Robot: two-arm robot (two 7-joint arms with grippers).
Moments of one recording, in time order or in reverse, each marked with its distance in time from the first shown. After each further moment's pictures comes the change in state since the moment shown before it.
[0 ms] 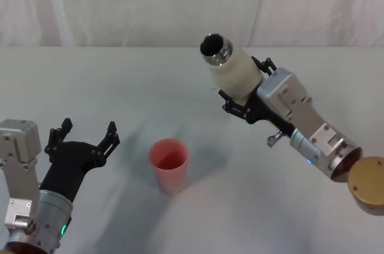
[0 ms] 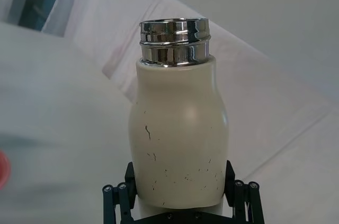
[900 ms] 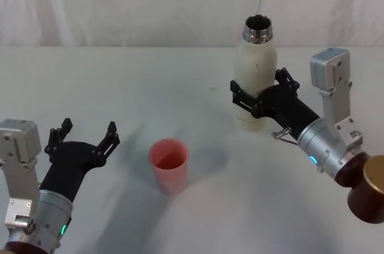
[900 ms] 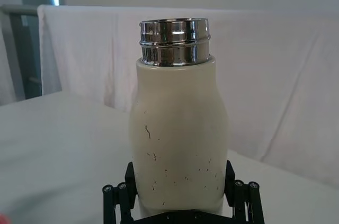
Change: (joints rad) left arm 0.000 0.000 0.000 0.000 0.000 0.000 0.000; right arm -0.027 -0.081 0.106 0.075 0.384 0.036 0.044
